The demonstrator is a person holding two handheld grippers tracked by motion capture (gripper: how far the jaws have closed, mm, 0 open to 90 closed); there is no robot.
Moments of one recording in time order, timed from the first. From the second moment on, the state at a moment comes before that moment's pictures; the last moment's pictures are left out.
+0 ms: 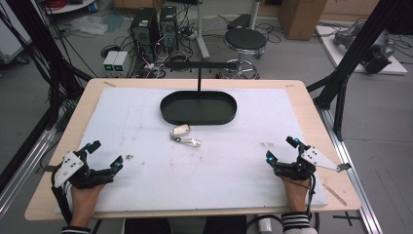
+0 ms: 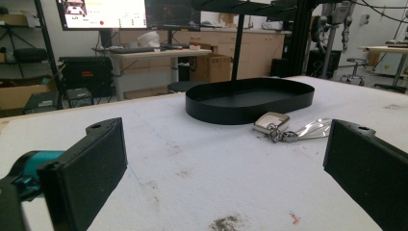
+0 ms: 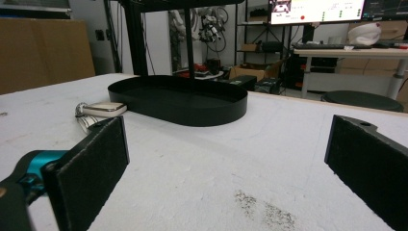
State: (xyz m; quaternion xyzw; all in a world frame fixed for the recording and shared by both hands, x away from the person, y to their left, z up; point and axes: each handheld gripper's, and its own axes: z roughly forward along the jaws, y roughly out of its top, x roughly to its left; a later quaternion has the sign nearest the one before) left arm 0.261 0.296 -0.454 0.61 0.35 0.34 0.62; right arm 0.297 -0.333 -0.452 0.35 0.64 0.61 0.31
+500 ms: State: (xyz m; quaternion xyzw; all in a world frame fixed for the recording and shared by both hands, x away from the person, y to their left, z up) left arm 0.261 0.297 -0.453 0.61 0.35 0.34 0.62; right arm 0.296 -0.333 -0.452 0.35 0.64 0.61 0.31
